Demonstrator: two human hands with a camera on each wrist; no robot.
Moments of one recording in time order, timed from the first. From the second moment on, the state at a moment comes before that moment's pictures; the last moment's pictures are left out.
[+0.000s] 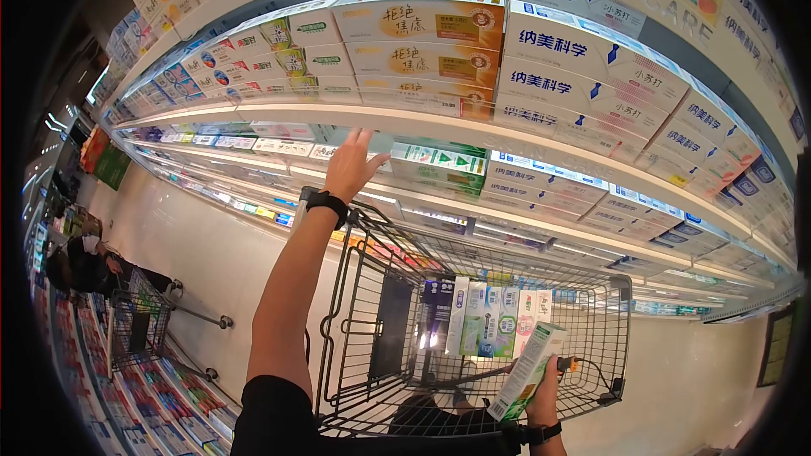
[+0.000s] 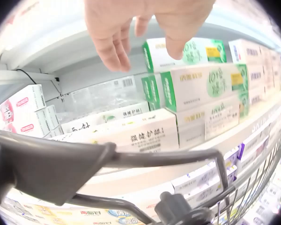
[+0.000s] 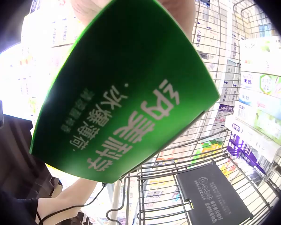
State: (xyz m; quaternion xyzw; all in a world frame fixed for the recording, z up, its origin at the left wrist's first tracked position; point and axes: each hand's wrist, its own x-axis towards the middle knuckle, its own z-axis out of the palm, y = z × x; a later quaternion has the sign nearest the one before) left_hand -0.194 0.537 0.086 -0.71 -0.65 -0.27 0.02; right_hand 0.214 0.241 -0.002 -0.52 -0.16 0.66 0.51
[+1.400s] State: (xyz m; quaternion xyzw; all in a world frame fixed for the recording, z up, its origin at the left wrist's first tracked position) left_hand 0.027 0.262 0.091 -0.21 -0.25 -0.49 -0.81; right_hand 0.224 0.311 0.100 -0.16 -0.36 0.71 0.58
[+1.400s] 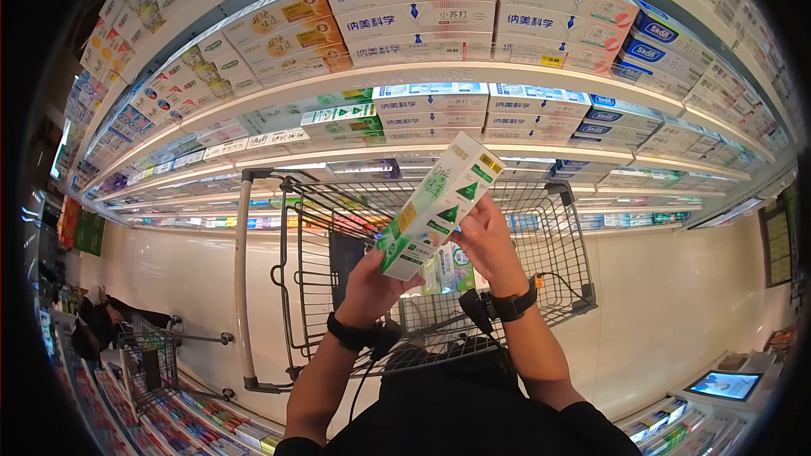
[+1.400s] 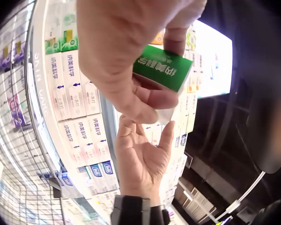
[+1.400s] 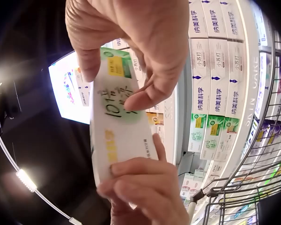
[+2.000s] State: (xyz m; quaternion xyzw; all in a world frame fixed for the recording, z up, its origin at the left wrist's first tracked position) left_hand 0.007 0.242 0.089 -0.20 -0.37 -0.48 -0.77; right_hand 0.202 0.315 0.098 -0.29 -0.43 0.69 0.51
